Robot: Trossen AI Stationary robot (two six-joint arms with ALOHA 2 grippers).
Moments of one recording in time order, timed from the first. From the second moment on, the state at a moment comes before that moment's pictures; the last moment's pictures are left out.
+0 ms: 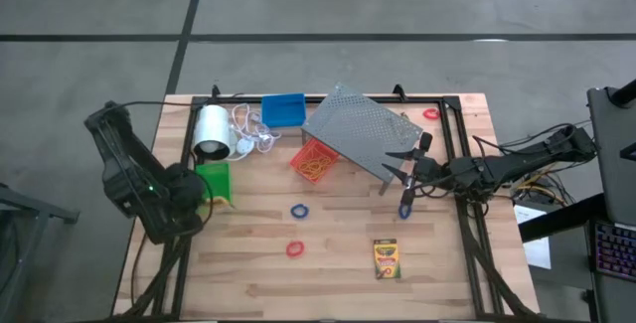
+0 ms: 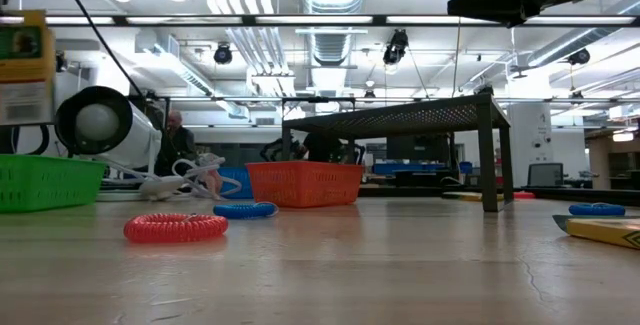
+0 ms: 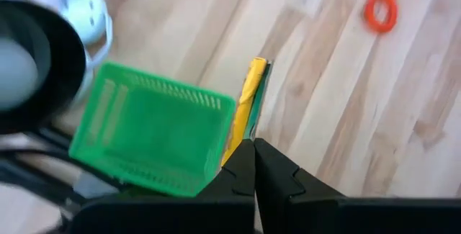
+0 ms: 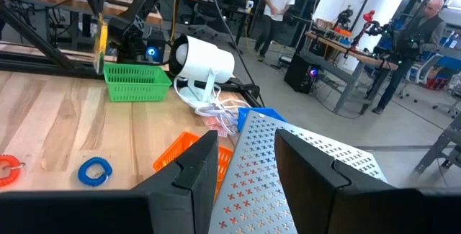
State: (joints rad) left arm -0.93 0.99 1.08 -1.57 -0.41 -1.38; right arm 0.28 0.77 0.42 0.24 0.65 -0.16
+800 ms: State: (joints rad) left arm -0.93 0.79 0.90 -1.57 -0.45 -1.16; right arm 0.28 0.77 0.42 0.24 0.65 -0.16
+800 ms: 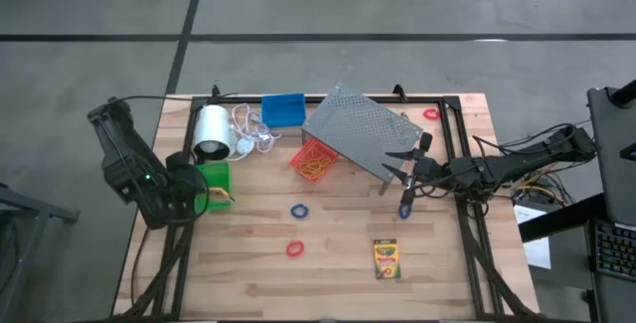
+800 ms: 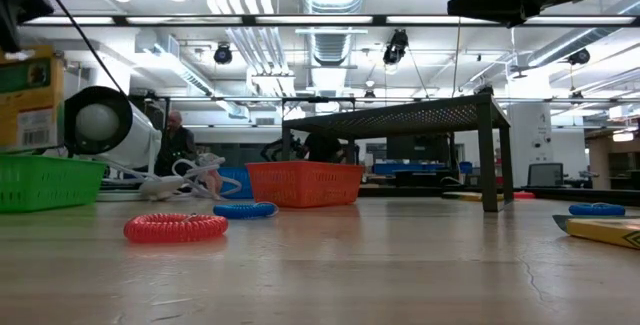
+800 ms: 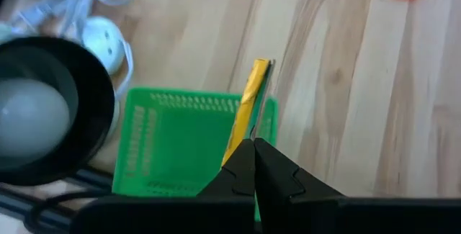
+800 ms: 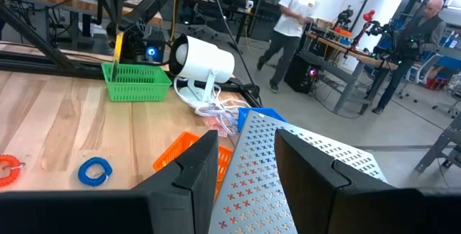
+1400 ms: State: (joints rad) left arm -0.93 0.73 0.87 -1.57 -0.29 -1.33; right arm 0.28 0.77 0.42 0.24 0.65 -0.16
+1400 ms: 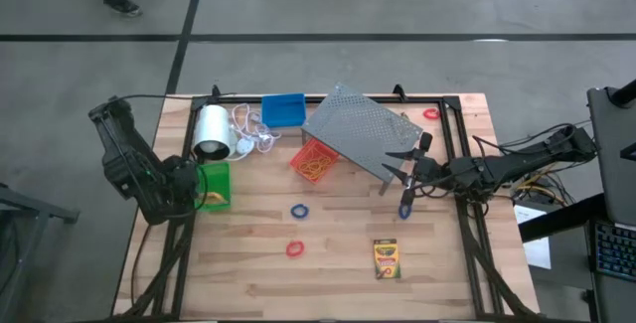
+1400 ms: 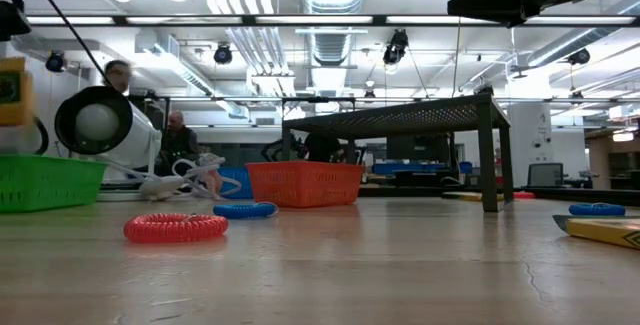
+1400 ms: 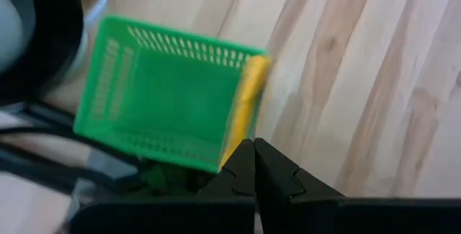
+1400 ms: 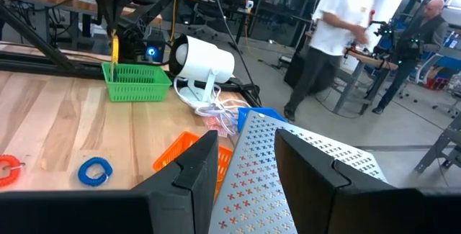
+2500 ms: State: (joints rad) left arm -0.93 0.86 0.87 -1.51 -0.27 -1.38; right arm 0.28 0.77 0.42 0.24 0.65 -0.16
